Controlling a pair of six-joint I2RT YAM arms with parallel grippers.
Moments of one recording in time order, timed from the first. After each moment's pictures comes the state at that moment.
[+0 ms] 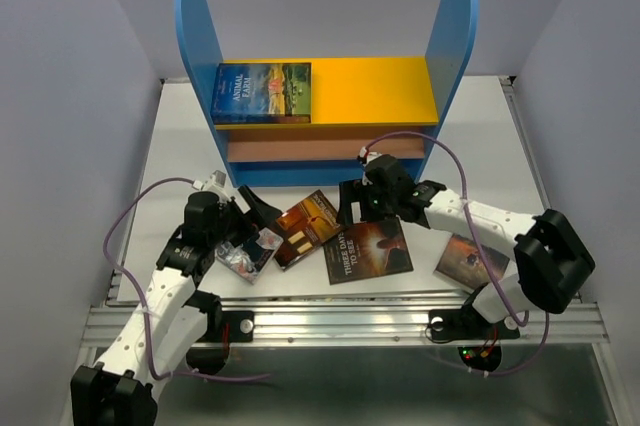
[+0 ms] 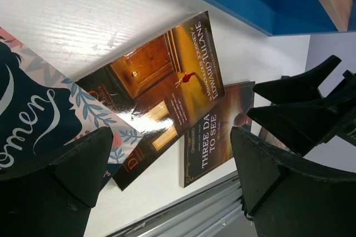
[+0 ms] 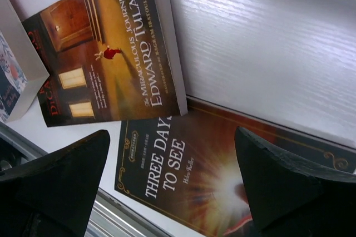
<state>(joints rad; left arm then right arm) -0.24 0.67 0.40 -0.31 0.29 -0.84 0.74 1.44 0.89 -0.29 -0.07 0.51</state>
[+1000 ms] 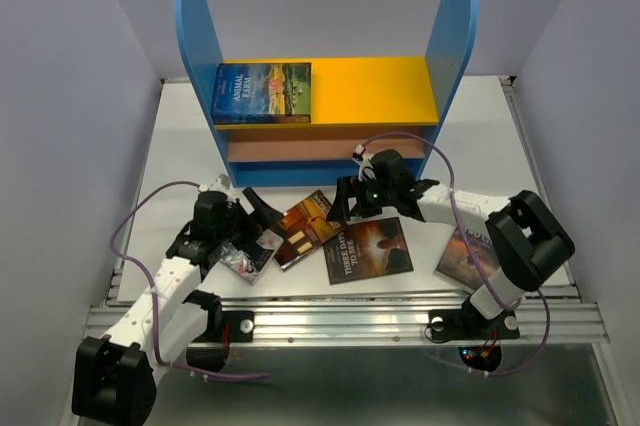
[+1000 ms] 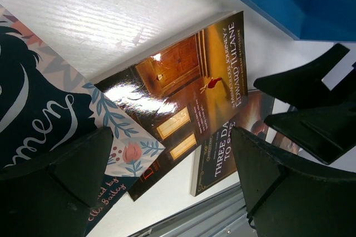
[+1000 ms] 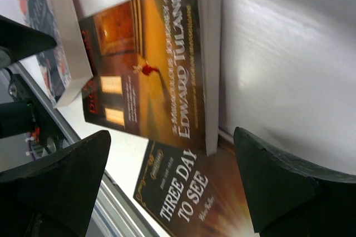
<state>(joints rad) -0.26 0.81 0.35 -0.22 0.26 -0.87 0.63 1.63 0.87 0.03 -0.45 0.50</state>
